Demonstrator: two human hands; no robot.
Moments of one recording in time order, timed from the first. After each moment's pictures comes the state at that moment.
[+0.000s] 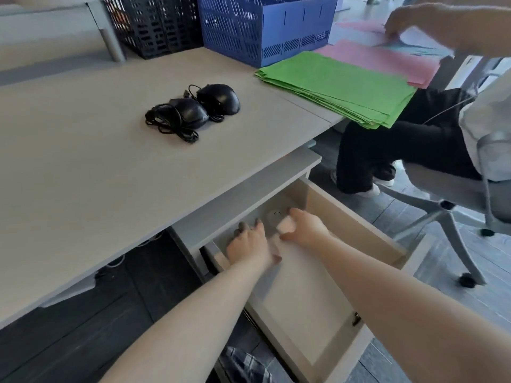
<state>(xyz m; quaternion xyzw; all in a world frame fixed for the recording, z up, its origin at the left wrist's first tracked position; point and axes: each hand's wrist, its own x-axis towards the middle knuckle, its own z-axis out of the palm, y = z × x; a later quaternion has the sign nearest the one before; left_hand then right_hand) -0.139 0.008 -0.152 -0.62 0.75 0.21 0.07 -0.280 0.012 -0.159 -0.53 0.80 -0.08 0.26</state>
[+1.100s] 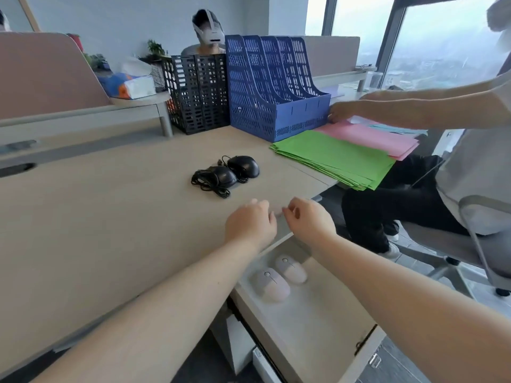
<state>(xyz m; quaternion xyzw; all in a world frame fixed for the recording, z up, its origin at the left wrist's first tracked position) -0.103 0.000 0.012 -0.54 0.81 0.07 -0.20 -0.242 0.011 -0.012 -0.59 0.76 -0.27 0.04</state>
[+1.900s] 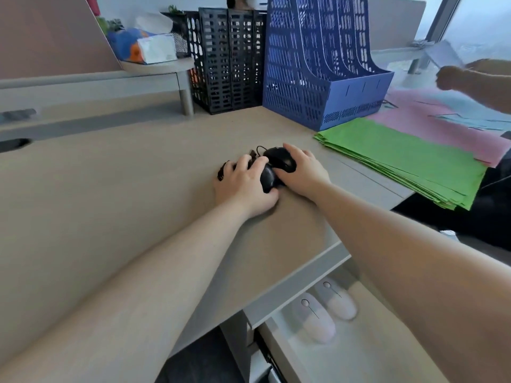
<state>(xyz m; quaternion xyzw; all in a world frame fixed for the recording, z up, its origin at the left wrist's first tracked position) -0.047 -0.161 -0.010 -0.60 0.77 0.07 -0.22 -0.198 -0.179 -0.005 -0.63 0.72 -0.27 0.11</state>
